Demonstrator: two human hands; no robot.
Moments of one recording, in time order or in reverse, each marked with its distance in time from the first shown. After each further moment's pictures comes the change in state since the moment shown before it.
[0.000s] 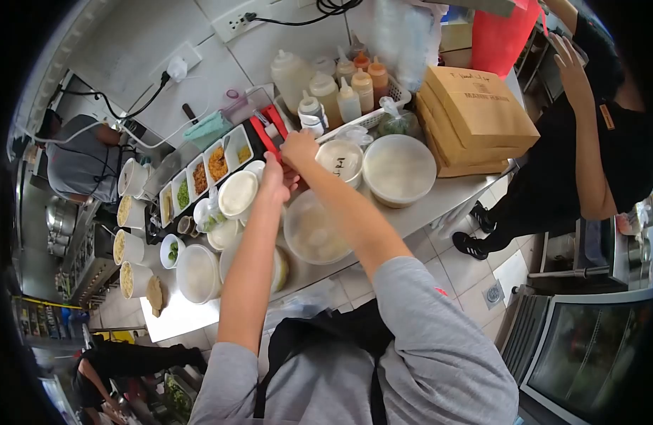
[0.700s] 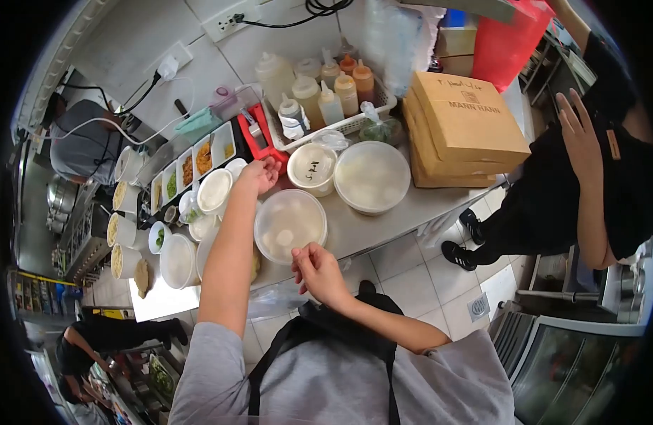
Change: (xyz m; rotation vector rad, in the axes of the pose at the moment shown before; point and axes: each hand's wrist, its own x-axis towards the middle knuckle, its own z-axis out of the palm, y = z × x) left_hand 0.033 -0.001 0.005 -0.344 0.099 -0.096; right_hand -0.243 0.066 -0.103 1.278 -0.432 0.324
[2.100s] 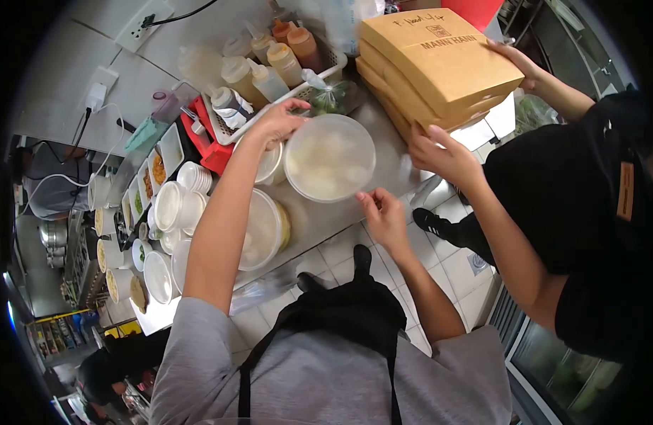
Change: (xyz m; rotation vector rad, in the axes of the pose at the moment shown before) left_hand -0.008 -0.056 0.152 0.969 -0.549 0.318; right_hand 0.033 0.003 -0.176 -0.417 0.486 -0.265
